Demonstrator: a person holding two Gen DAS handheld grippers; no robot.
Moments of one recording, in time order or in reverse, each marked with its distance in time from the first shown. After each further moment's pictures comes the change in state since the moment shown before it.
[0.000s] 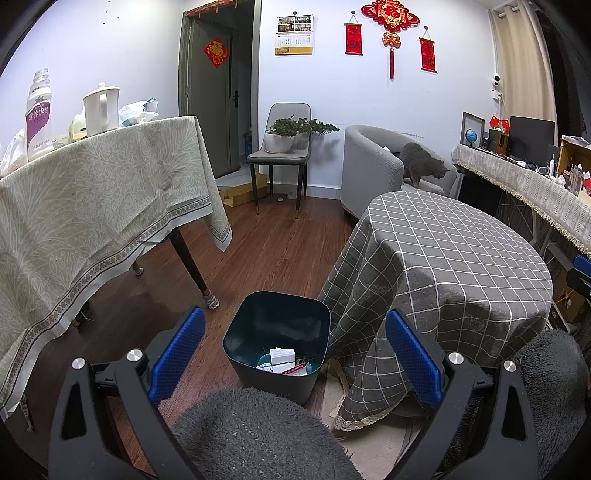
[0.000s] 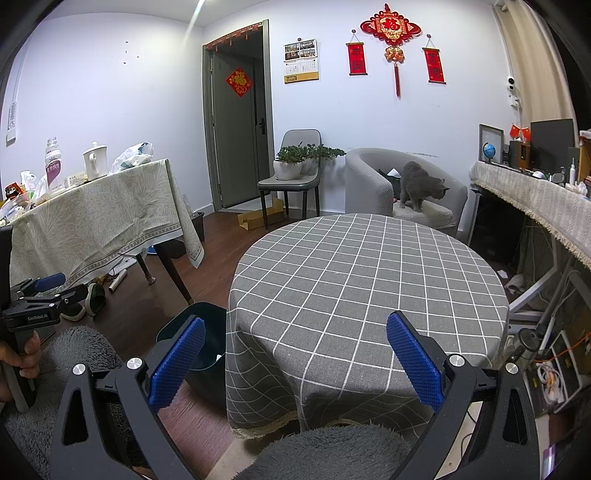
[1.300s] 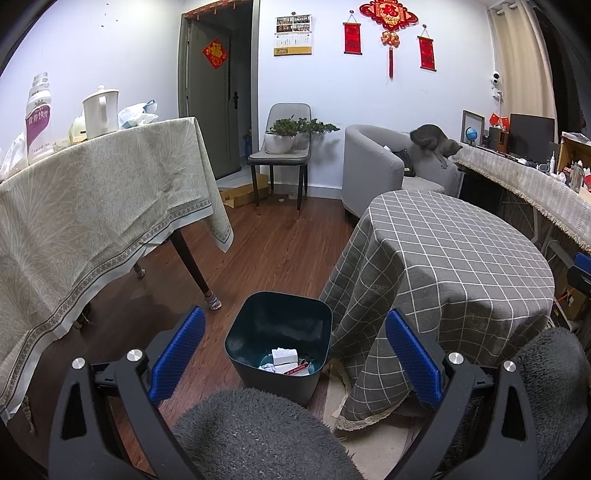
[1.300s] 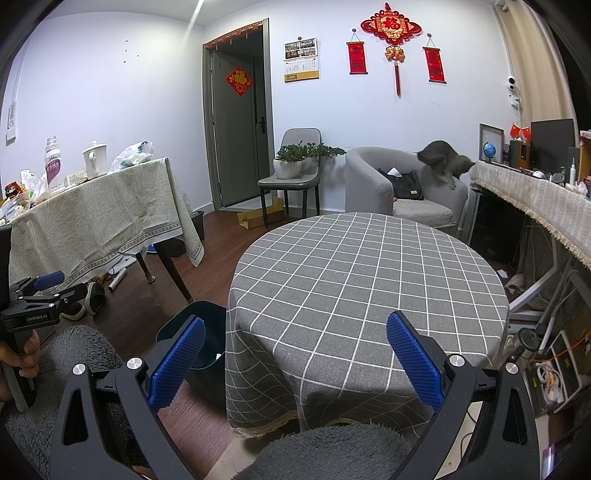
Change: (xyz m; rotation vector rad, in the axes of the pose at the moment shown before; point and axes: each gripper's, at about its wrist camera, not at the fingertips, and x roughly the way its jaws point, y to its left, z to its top) left arm 0.001 -0.002 0.002 0.006 0.006 0.006; right arm 0.000 0.000 0.001 0.000 0.002 0.000
